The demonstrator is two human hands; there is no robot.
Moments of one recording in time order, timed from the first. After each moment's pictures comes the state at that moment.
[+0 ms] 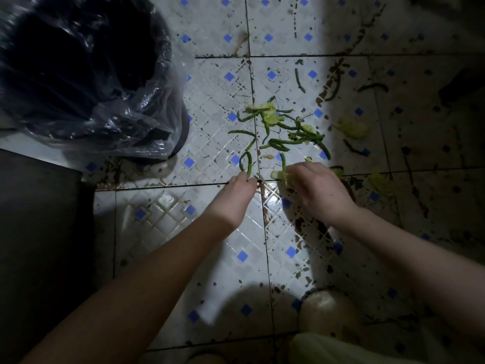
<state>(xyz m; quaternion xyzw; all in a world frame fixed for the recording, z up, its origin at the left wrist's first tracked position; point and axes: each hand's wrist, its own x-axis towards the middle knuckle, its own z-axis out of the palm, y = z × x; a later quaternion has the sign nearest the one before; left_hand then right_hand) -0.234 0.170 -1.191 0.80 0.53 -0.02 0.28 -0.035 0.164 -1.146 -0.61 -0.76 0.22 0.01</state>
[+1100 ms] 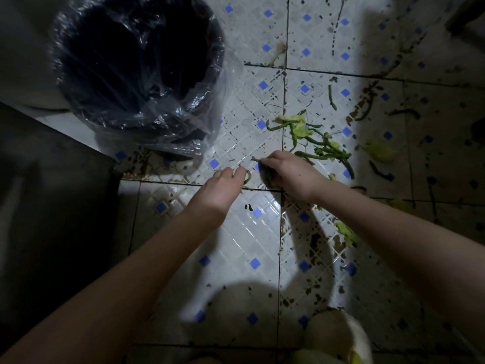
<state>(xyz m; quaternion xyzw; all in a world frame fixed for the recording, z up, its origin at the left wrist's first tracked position) -0.292 0.184 -1.158 0.77 0.60 -0.04 0.21 -0.102 0.242 -1.177 -0.44 -0.86 0.23 -0.07</state>
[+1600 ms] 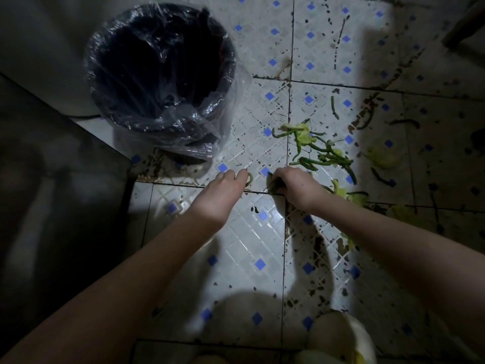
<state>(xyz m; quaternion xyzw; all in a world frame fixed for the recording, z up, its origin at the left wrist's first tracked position) -0.303 0.174 -1.135 0.77 0.60 -0.02 0.20 -0.108 0.224 -1.176 -0.53 -0.79 0.28 -0.07</state>
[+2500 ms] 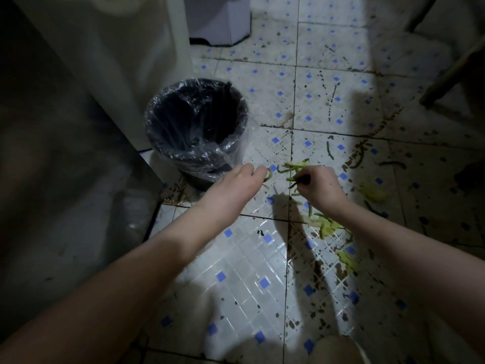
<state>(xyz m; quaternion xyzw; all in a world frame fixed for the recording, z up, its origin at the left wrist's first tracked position) -0.303 0.176 -1.029 0.83 0.56 0.03 0.09 -0.100 0.234 -1.087 -0.62 -0.74 0.22 0.13</state>
